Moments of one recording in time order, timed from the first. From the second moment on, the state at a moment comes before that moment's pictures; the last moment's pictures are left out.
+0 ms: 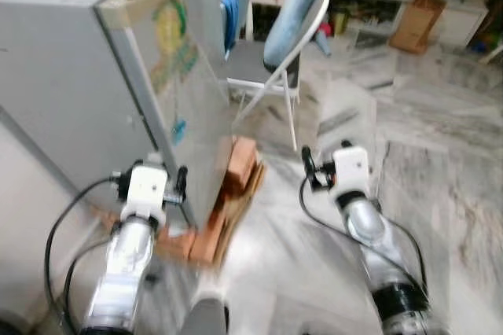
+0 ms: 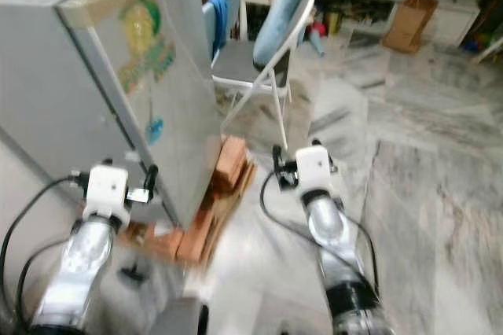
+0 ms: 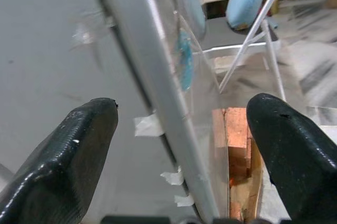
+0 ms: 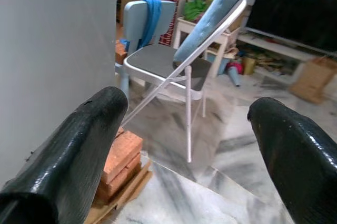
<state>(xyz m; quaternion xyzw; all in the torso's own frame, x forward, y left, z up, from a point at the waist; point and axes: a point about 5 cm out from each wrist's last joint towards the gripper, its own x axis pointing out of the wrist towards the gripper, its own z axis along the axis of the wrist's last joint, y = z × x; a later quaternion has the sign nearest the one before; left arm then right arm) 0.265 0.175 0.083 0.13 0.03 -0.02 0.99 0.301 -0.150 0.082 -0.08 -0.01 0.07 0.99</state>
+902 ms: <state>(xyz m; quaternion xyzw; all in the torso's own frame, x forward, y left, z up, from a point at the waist) 0.272 0.178 0.085 0.10 0.02 -0.03 0.99 0.301 -0.162 0.084 -0.09 -0.02 0.04 0.99</state>
